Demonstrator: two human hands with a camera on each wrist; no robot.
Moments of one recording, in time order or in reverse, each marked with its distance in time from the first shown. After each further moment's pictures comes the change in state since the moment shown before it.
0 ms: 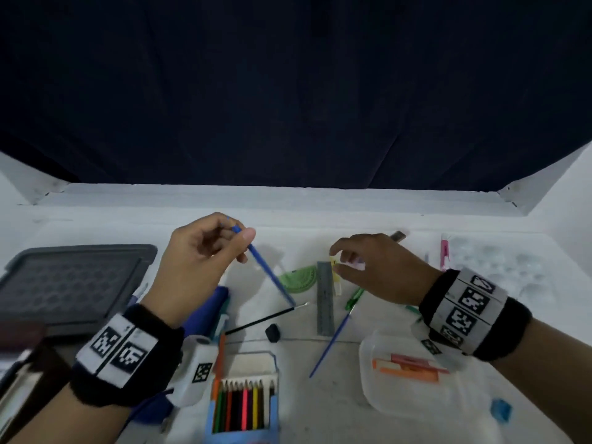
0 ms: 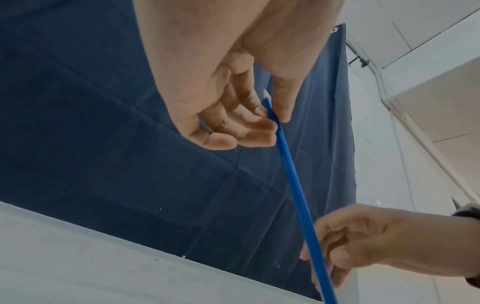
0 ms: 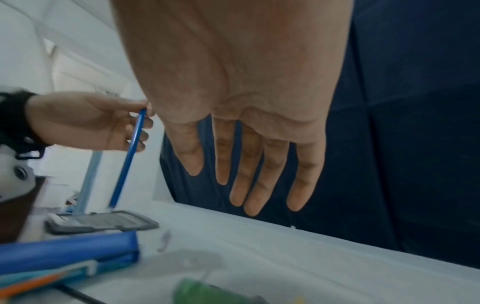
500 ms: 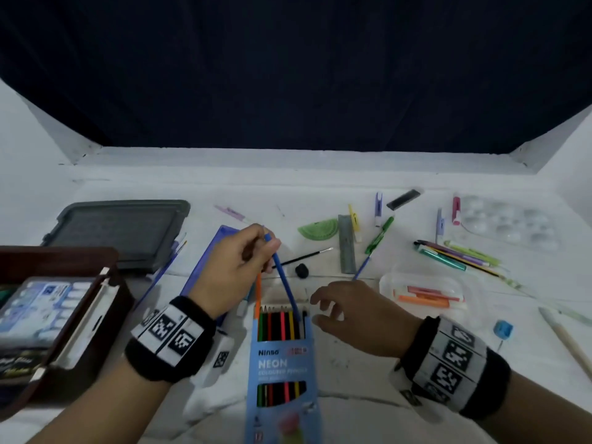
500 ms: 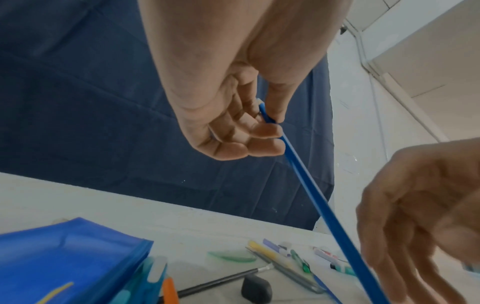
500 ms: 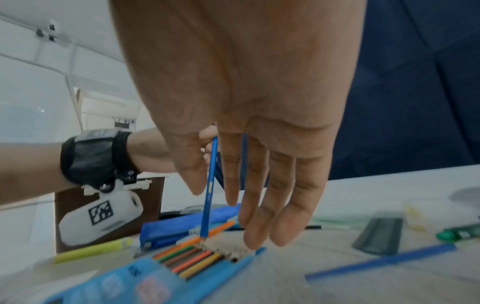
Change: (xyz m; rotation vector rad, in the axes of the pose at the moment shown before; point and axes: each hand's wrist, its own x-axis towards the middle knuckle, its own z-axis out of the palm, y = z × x) left_hand -0.088 -0.035 -0.024 0.136 -0.217 -0.022; right_hand -0.091 -0.111 0.096 0.118 -0.232 0.013
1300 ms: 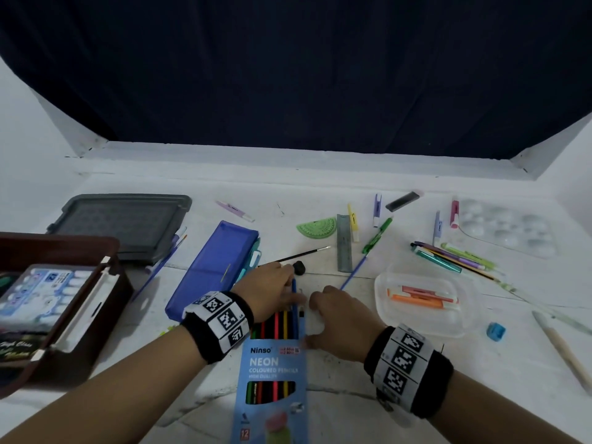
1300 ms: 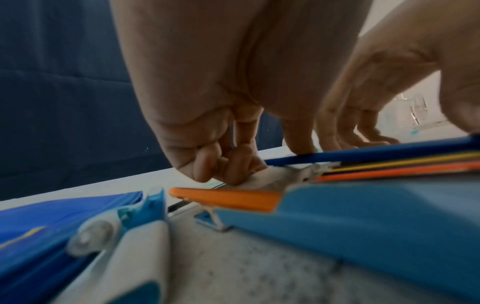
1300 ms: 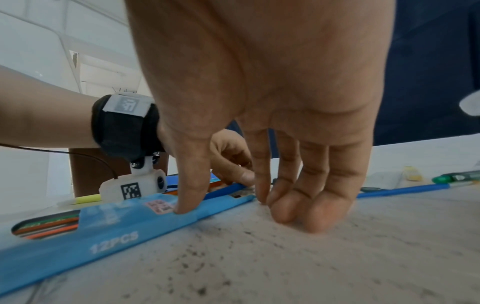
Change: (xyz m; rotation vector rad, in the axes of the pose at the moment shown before) left_hand 0.005 -0.055 0.053 0.806 -0.483 -0.180; right_hand 0.012 0.002 0.036 -0.146 -0.133 0.228
